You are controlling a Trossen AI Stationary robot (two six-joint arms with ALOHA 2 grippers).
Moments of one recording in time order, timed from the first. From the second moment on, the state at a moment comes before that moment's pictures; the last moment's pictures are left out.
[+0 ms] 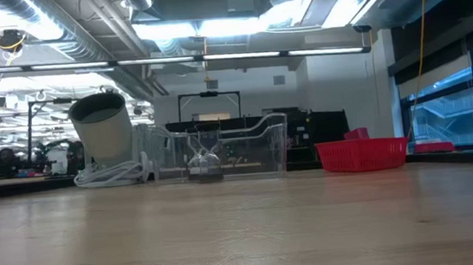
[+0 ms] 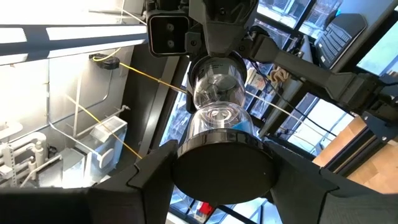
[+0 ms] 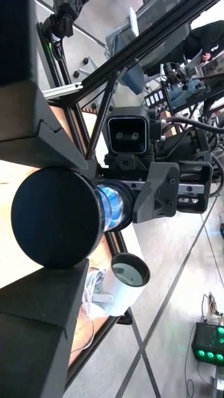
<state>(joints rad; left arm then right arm) -0.14 1.37 0.86 0.83 -0.38 1.22 0.22 1.24 1.36 -0.38 0.32 0.35</state>
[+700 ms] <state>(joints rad) -0.14 1.37 0.86 0.84 -0.35 1.18 0.20 1.24 1.36 -0.39 0.32 0.35</state>
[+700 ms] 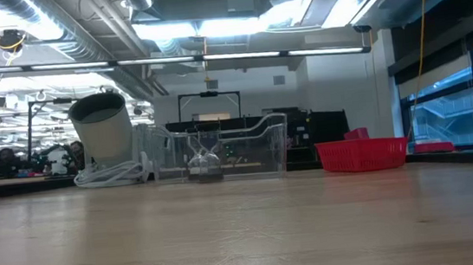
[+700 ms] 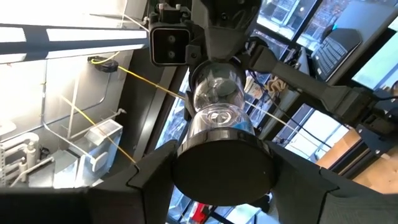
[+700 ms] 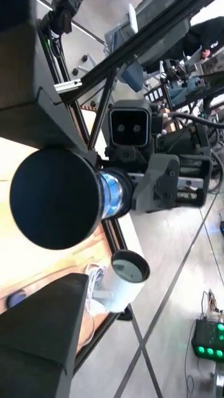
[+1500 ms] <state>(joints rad) 0.04 1.37 0.86 0.58 -0.70 0.64 0.18 1.13 1.54 -0.79 0.47 0.39</state>
